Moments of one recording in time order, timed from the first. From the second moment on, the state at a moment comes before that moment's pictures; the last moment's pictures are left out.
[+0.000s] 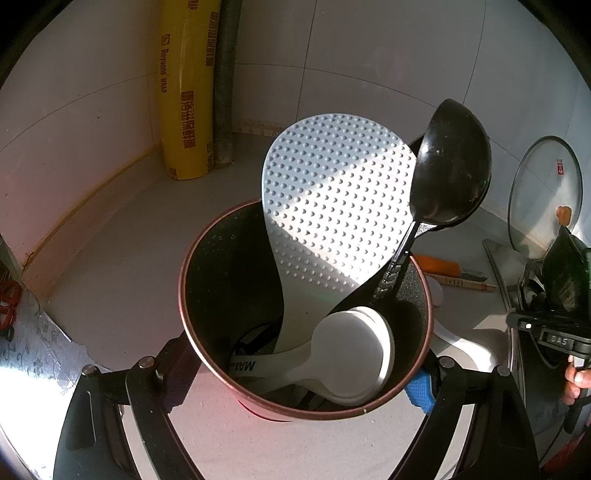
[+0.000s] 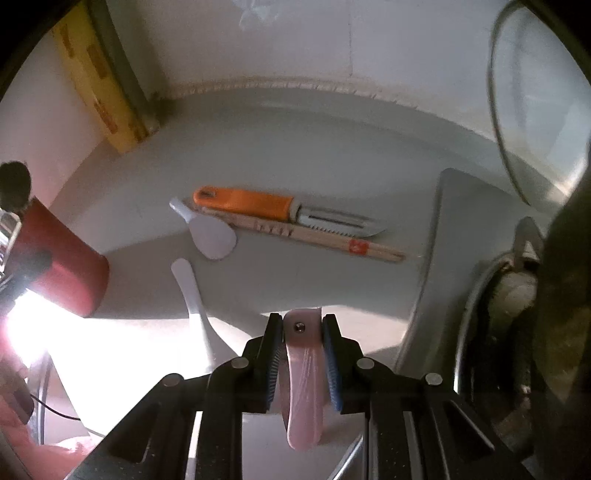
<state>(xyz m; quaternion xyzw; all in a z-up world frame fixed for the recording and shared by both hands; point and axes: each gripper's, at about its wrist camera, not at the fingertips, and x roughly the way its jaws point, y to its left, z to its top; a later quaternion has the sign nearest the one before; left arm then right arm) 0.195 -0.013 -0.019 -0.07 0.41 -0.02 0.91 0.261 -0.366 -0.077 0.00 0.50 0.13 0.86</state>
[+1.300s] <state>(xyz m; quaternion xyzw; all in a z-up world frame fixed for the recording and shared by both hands) 0.197 -0.013 -0.022 -0.07 0.42 -0.02 0.91 0.192 -0.376 -0.011 0.03 0.38 0.13 0.91</state>
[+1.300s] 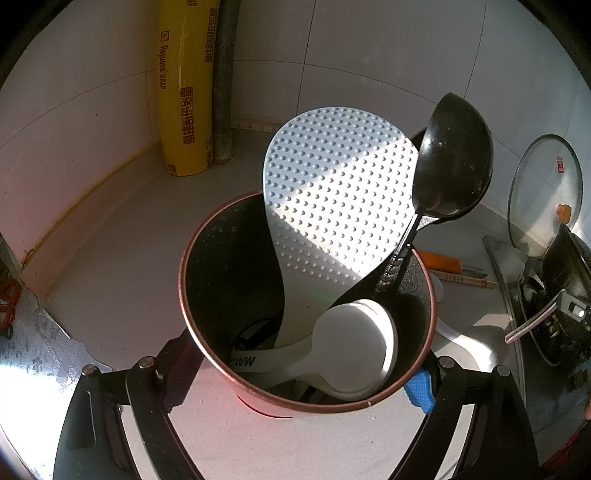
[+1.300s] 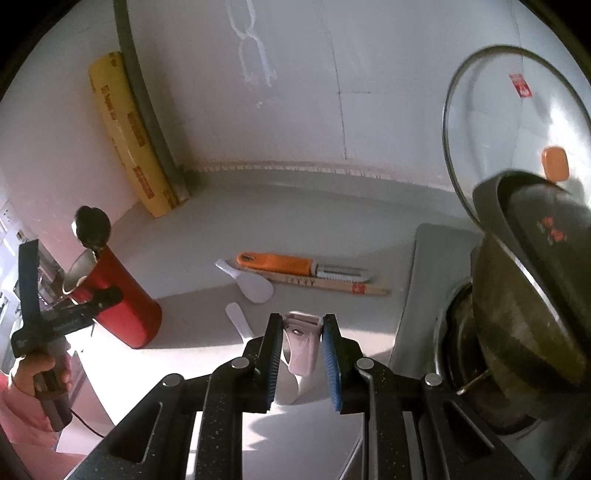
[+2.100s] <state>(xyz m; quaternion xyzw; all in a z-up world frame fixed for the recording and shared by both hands) 0.197 -0.005 -0.024 -0.08 0.42 -0.03 0.91 0.183 -0.254 0.114 -0.04 0.25 0.30 0.92</state>
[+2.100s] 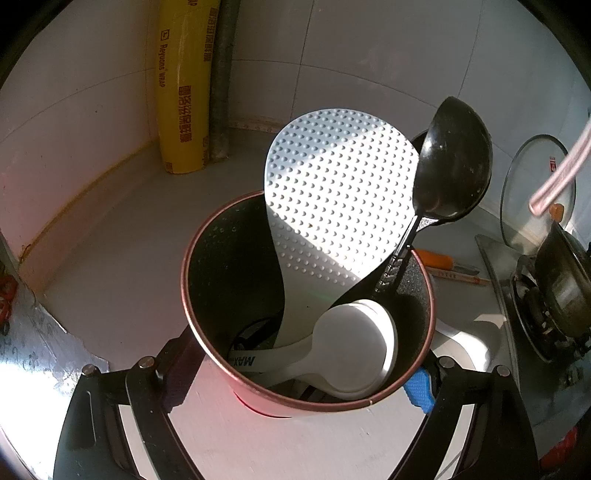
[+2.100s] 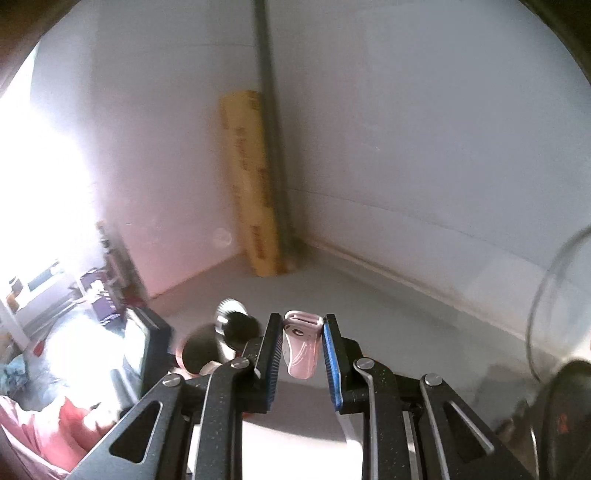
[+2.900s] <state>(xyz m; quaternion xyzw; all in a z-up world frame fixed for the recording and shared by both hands) 0.201 -0.004 -0.028 -0.08 0.42 -0.04 0.91 0.198 -0.157 0.099 -0.08 0.28 0.40 0.87</state>
